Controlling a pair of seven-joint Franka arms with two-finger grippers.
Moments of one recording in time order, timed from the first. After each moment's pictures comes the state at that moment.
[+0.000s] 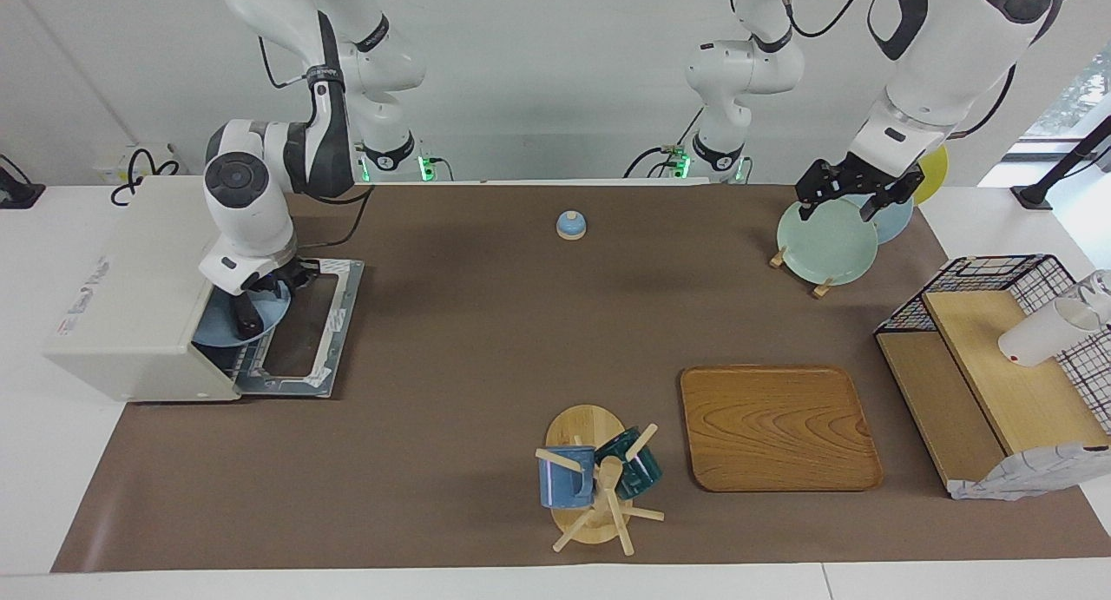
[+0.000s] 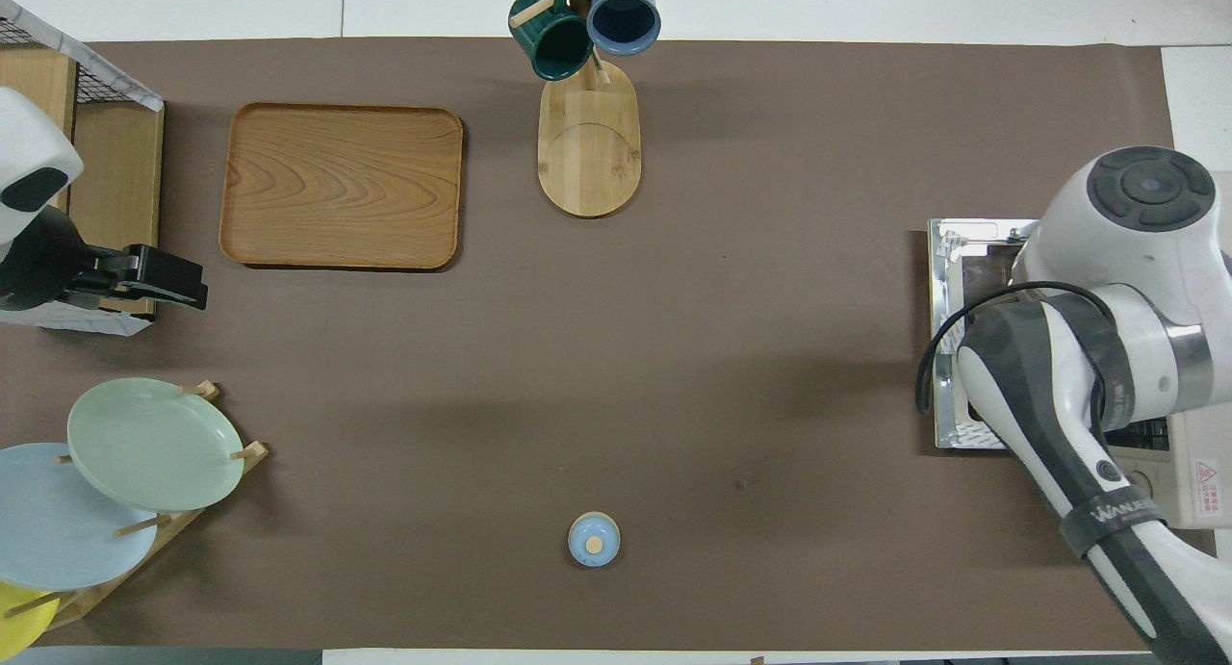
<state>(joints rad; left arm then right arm) -0.10 -0.03 -0.02 -1.66 -0.03 1.55 -0.03 0.00 0.06 -0.06 -2.11 -0.27 1.98 -0.16</state>
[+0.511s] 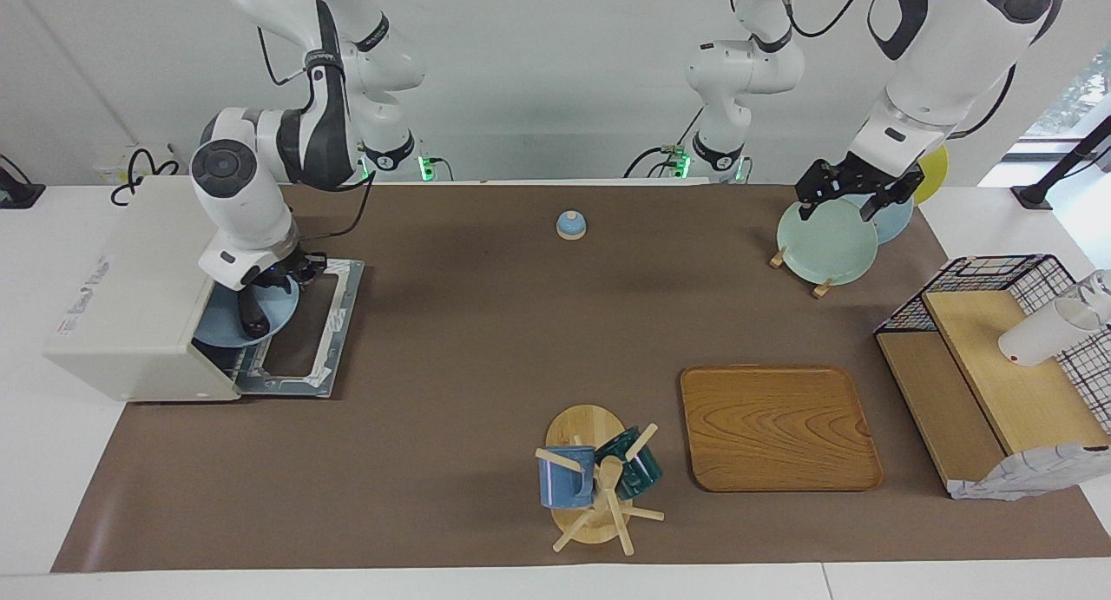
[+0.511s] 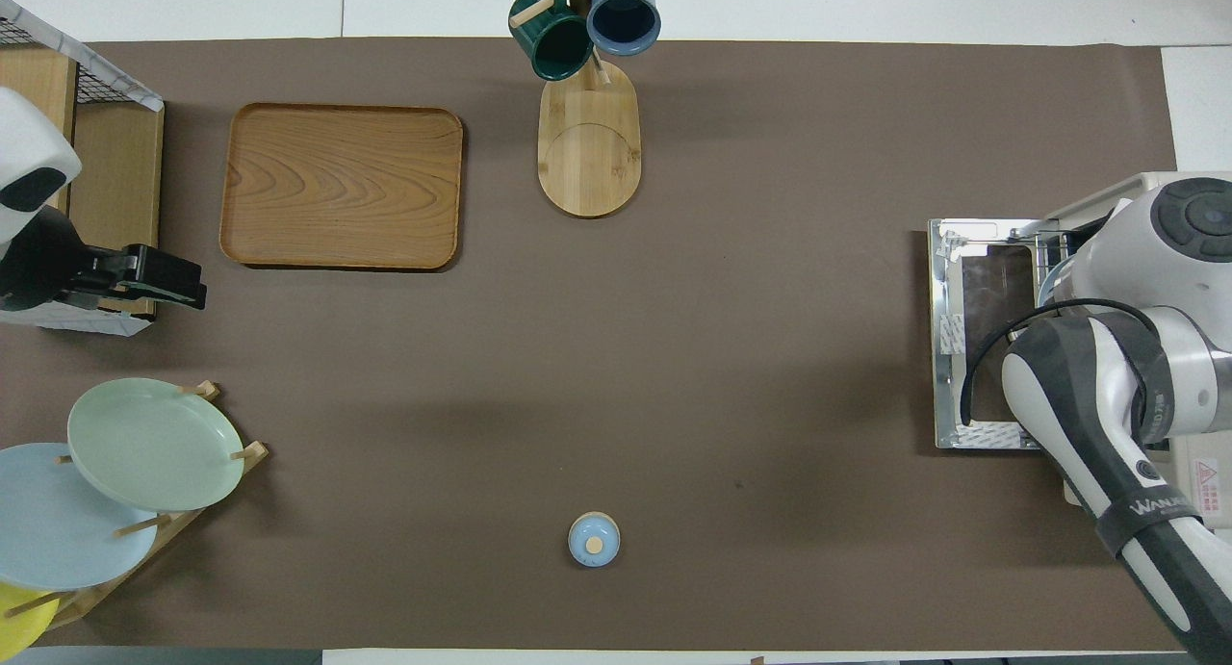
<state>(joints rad) -0.10 -0.03 -0.02 -1.66 -0.03 1.55 -0.03 0.09 0.06 -0.04 -2.01 -0.10 1.96 -0.09</state>
